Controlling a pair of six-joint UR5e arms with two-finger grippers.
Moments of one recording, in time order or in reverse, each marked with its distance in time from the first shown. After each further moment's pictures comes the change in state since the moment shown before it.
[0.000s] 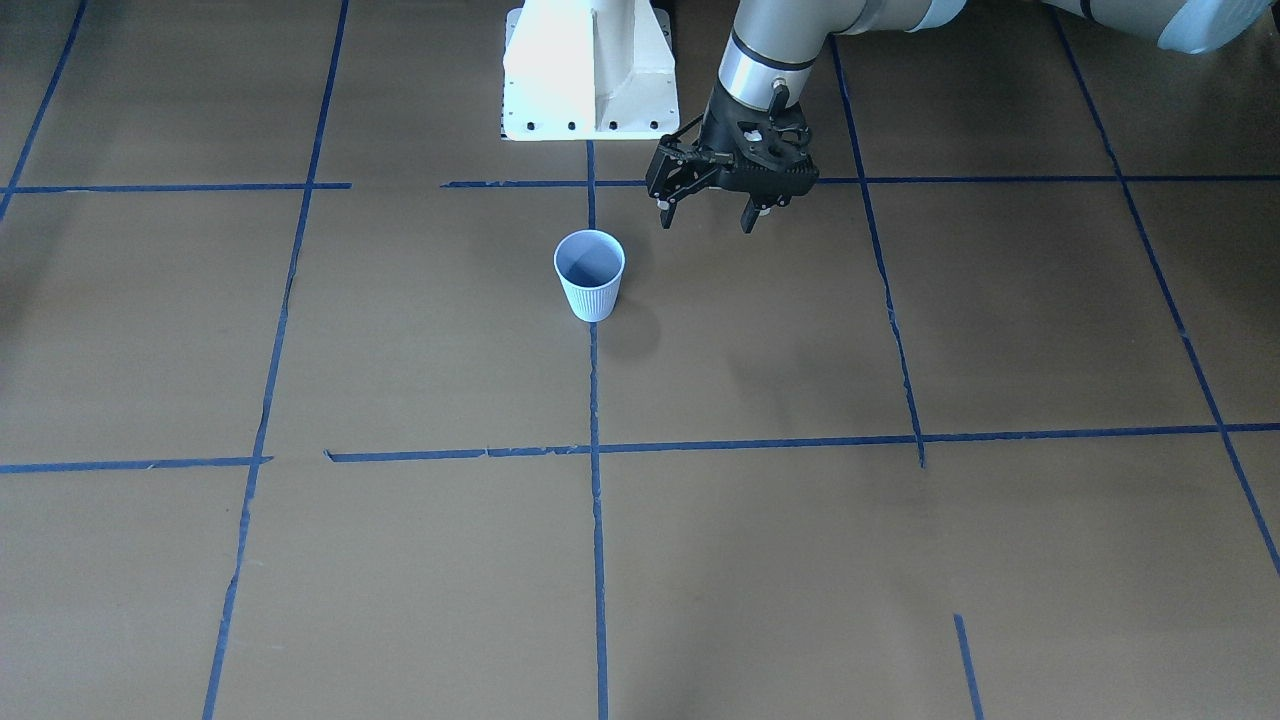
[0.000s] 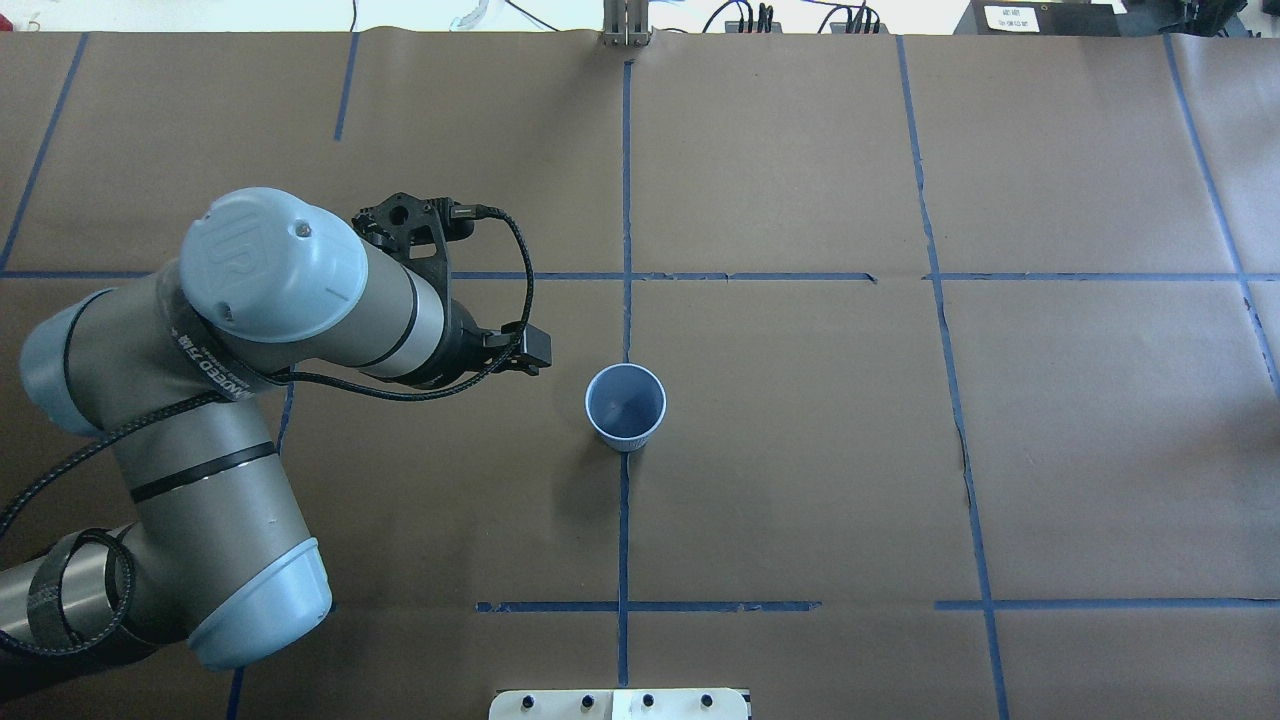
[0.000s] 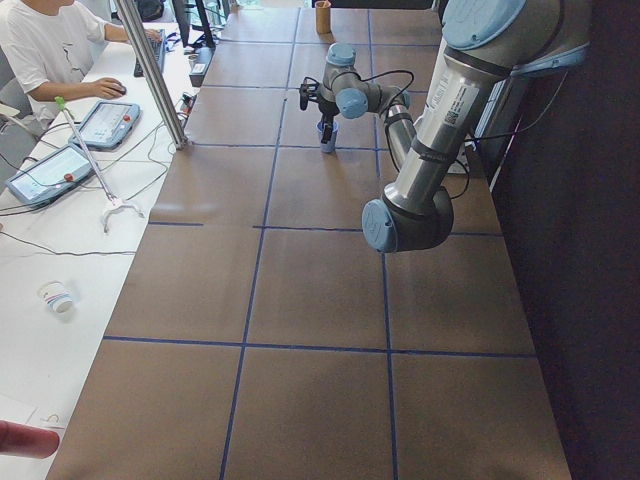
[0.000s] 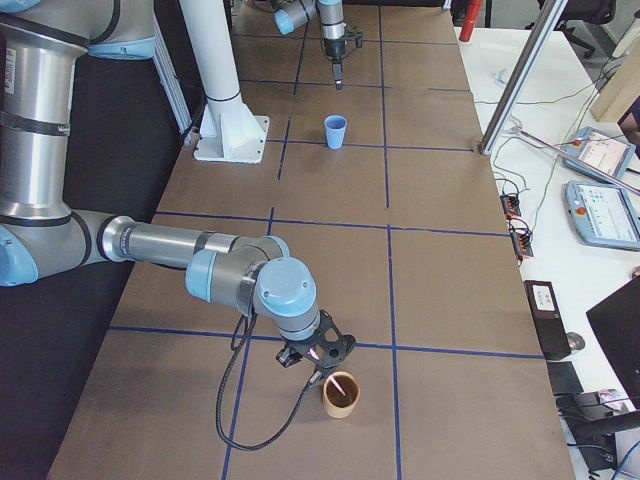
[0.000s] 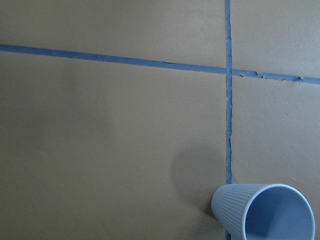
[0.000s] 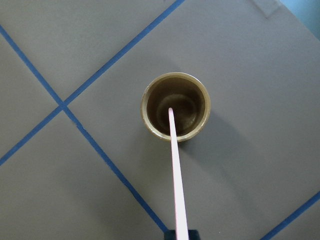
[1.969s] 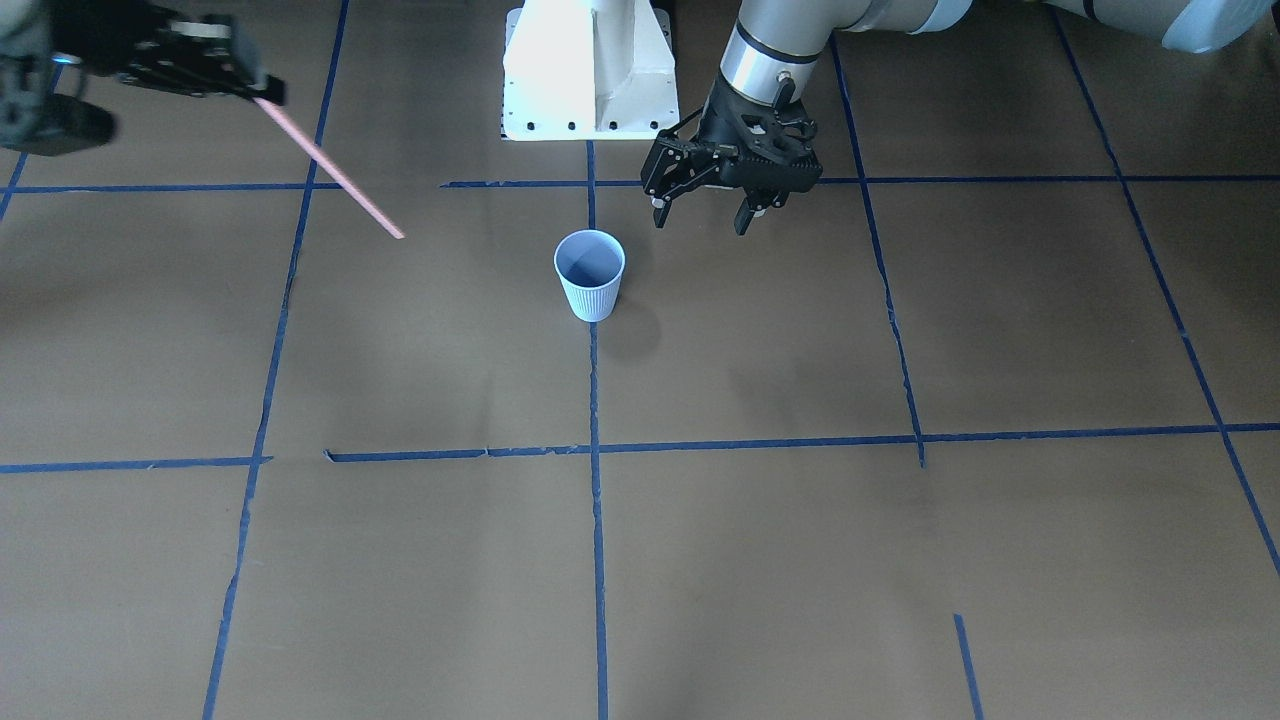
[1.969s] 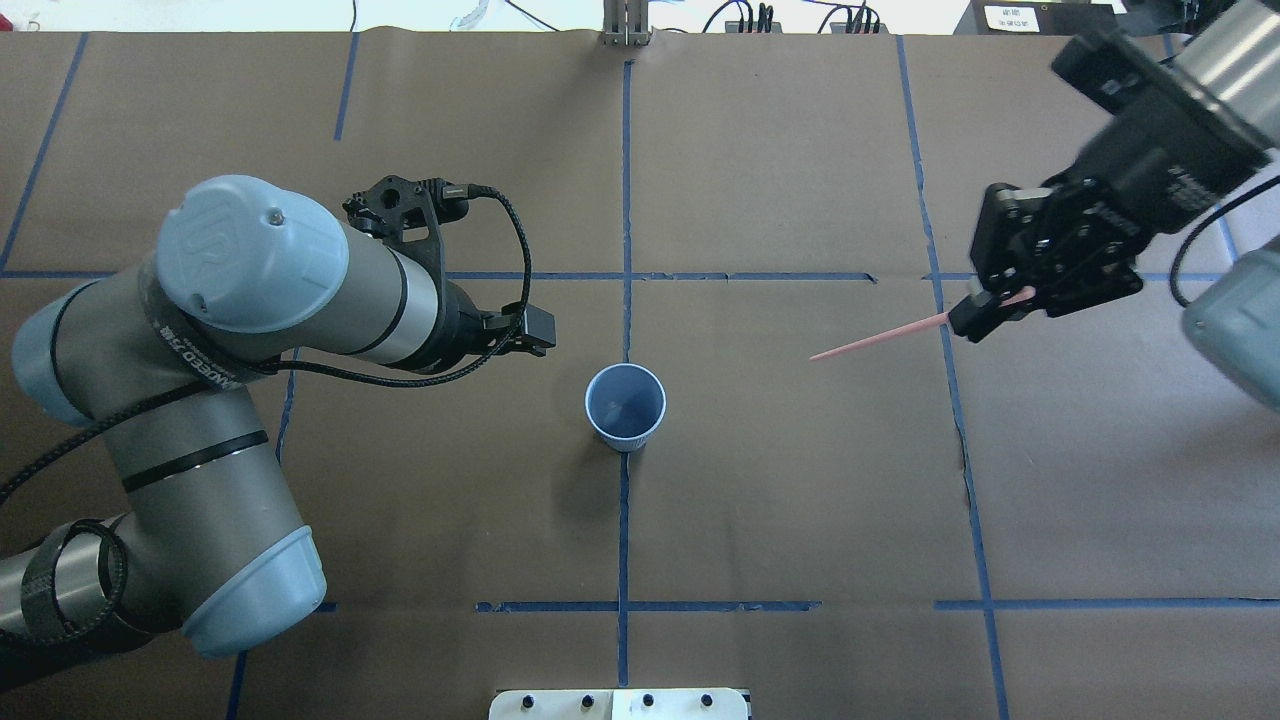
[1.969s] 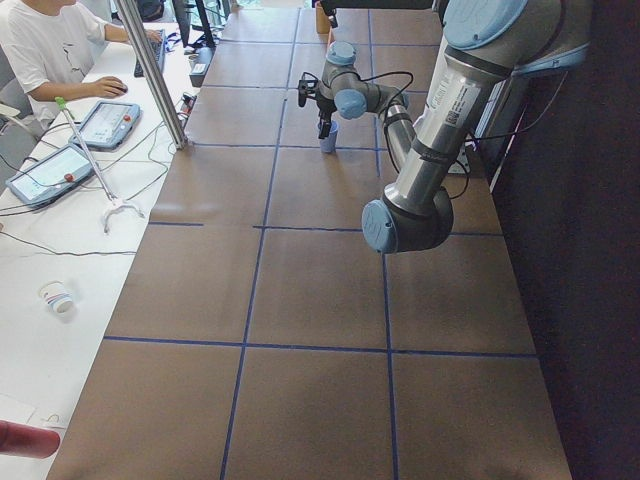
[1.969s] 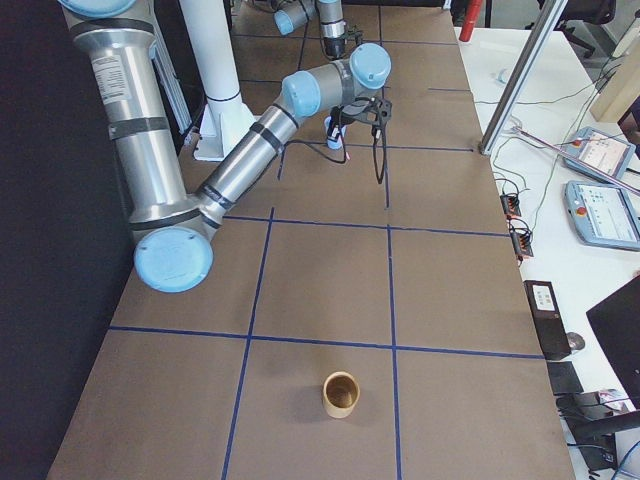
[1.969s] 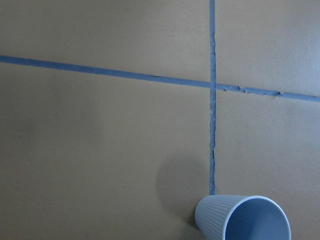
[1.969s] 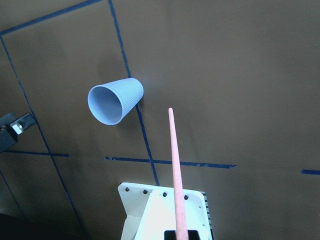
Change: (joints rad) left arm -0.029 0.002 -0.002 -0.063 0.002 -0.028; right arm -0.821 0.648 0.263 -0.161 0.456 0.501
